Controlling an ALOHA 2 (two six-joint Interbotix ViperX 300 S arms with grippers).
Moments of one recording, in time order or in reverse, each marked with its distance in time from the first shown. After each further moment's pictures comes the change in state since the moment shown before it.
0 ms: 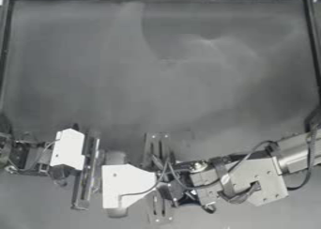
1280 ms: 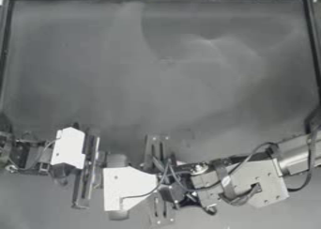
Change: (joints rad) left arm 0.003 0.000 0.000 0.000 0.002 0.003; right arm 0.006 0.000 0.008 -0.002 0.000 0.000
